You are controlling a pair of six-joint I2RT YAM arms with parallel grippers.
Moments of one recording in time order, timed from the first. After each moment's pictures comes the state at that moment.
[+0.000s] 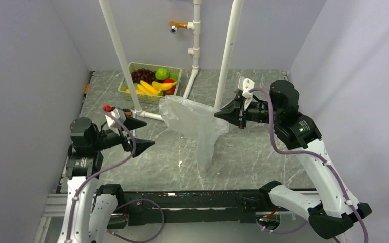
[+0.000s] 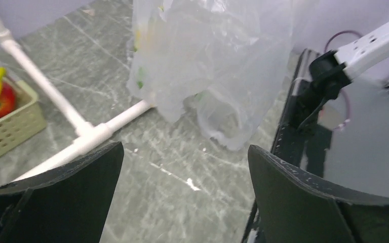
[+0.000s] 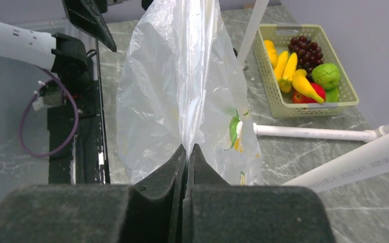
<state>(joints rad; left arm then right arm) 0.06 0.59 0.74 -0.35 1.16 0.10 0.47 1.01 1.35 -0.61 -0.80 -0.31</state>
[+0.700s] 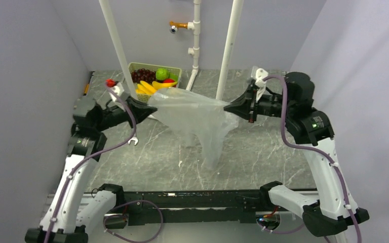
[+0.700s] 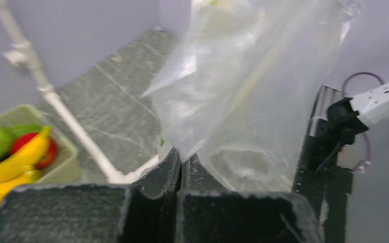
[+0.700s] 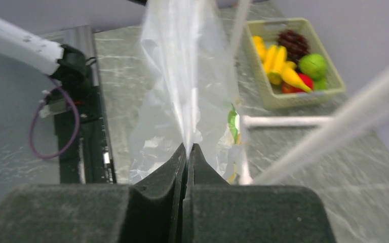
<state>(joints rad) -0.21 0.86 0.94 -0.04 0.90 -0.15 0.38 1.04 1.47 -0.71 -0.88 -0.25</state>
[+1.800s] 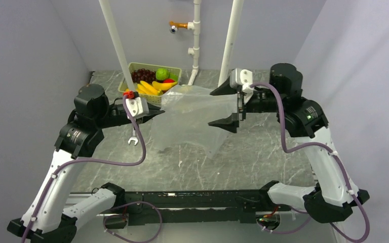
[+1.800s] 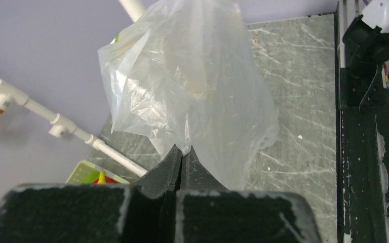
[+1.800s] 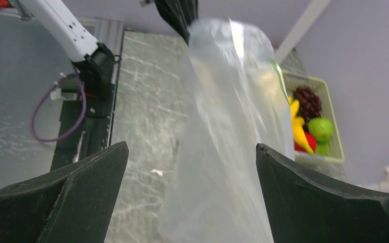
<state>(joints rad) -0.38 0.92 1.31 -0.56 0.84 0.49 0.48 1.16 1.69 -0.84 -0.91 -0.47</state>
